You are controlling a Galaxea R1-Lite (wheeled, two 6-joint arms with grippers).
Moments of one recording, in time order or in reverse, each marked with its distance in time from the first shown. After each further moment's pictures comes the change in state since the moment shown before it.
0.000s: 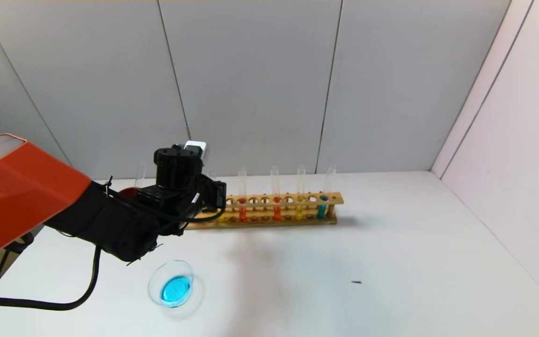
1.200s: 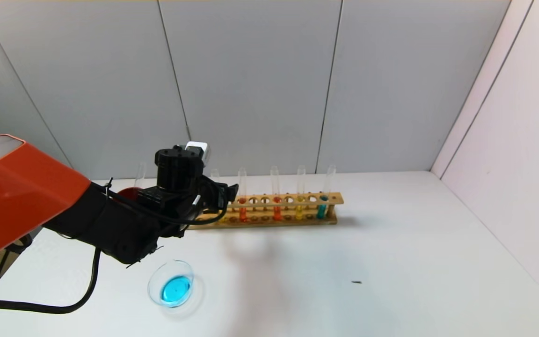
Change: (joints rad) left arm -0.008 -0.001 0.005 -0.003 0.001 -0.005; right arm 0.000 0.000 0.000 0.000 0.000 0.000
